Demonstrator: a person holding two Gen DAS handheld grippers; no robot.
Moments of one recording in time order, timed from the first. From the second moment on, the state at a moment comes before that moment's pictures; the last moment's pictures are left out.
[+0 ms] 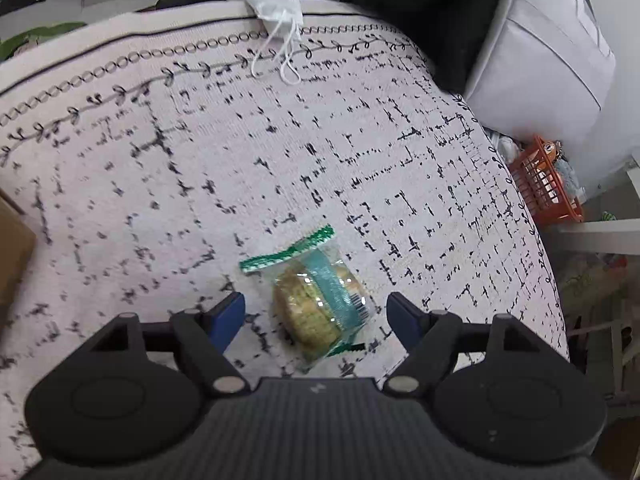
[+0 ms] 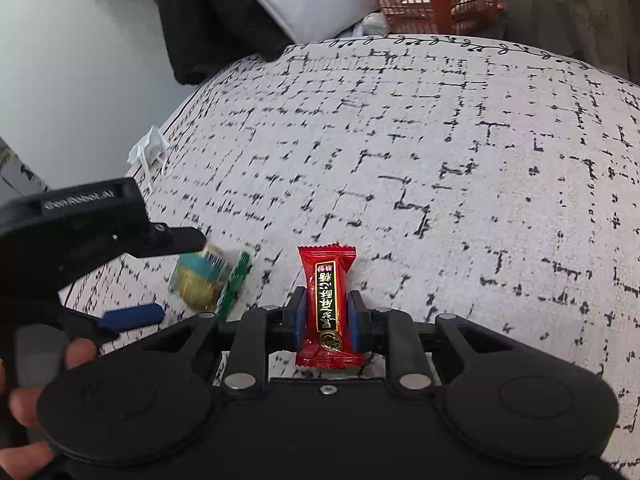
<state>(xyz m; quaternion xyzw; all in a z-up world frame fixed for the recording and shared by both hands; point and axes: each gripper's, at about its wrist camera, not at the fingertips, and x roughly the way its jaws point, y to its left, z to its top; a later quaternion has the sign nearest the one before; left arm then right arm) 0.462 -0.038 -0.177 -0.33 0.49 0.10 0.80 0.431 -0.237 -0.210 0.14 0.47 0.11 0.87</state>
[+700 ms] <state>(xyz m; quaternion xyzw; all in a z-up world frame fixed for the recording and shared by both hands) 0.477 -0.054 -0.191 -0.33 0.49 0.19 0.78 0.436 -0.248 -0.209 0.16 0.46 0.11 0.86</state>
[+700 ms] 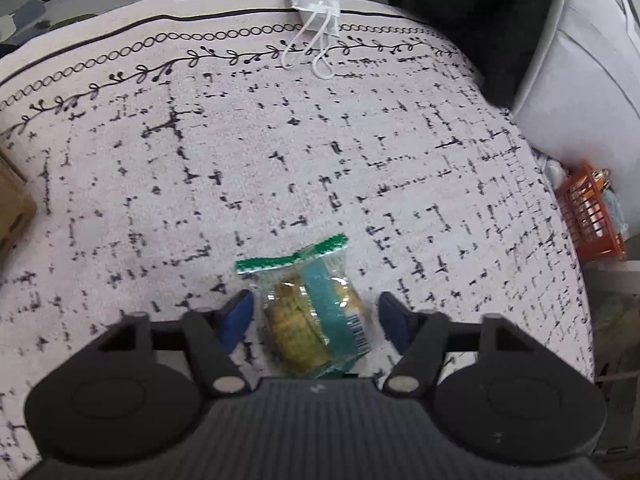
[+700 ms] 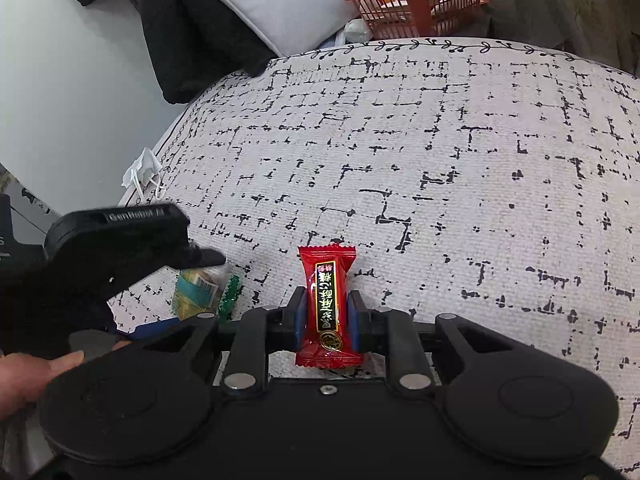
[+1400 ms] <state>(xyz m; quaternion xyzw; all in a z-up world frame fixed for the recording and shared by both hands) 0.397 -0.002 -0.123 -0.31 0.45 0.15 0.83 0.403 -0.207 -0.172 0.13 0.43 0.17 0.88</state>
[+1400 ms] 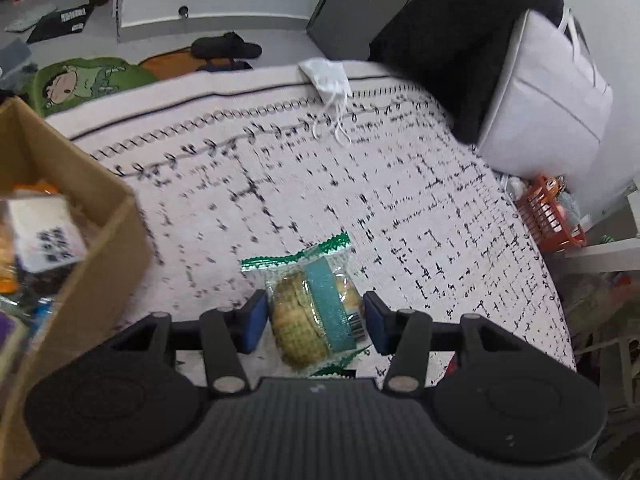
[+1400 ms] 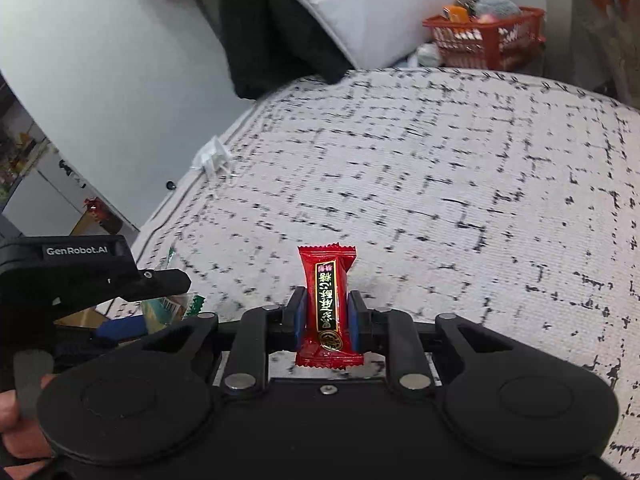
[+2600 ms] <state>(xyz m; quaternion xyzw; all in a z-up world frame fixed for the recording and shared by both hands) 0.274 0.137 -0.041 -0.25 0.39 0.19 0.87 0.337 -0.072 -0.110 0.10 0.36 0.28 0.88</state>
